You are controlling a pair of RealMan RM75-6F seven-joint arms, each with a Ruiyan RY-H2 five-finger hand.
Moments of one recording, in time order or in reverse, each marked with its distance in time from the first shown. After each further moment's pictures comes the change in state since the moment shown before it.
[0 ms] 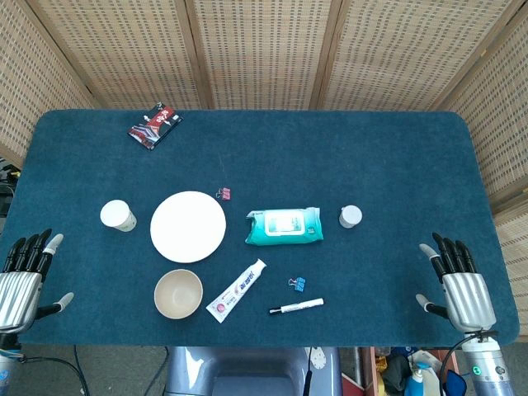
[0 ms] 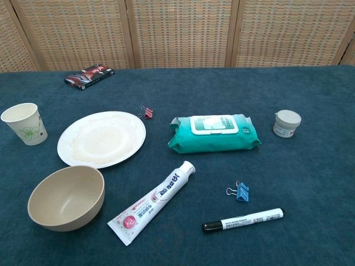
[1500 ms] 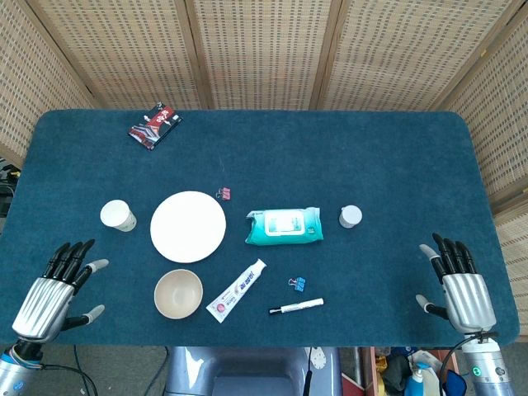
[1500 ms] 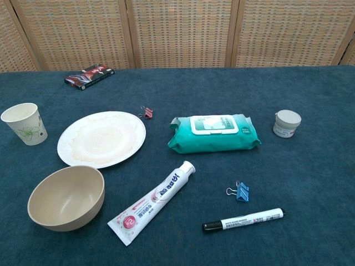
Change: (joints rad) left arm -0.043 0.002 0.088 0.002 0.246 -0.014 -0.118; right arm -0.003 -0.001 0.000 -0.001 0.001 0.005 0.000
